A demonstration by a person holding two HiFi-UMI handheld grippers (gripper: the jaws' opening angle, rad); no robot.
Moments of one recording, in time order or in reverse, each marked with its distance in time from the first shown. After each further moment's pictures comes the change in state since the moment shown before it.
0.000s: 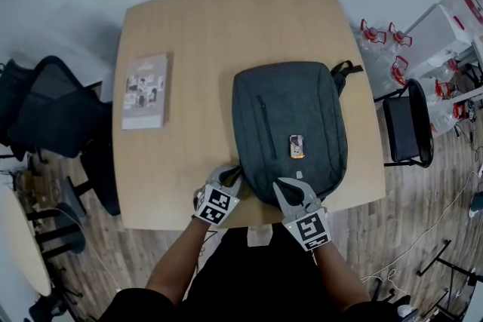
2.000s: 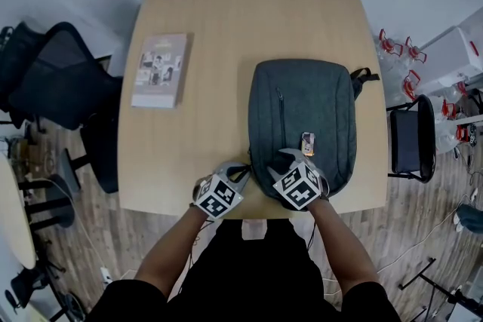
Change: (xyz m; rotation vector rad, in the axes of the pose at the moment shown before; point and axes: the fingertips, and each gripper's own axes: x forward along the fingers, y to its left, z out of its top) left arm -0.015 -0.021 -0.001 0.026 0.055 -0.129; right arm 0.084 -0.012 -0.057 -0.212 0.528 0.206
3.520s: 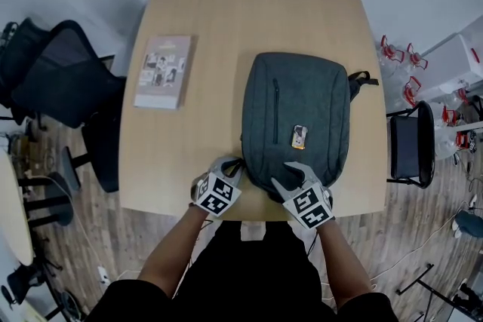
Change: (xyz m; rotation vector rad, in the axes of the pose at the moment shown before) left arm -0.005 0.035 -0.006 -0.034 0.004 0.177; right arm -0.049 0.018 0.004 0.064 -0.164 -0.015
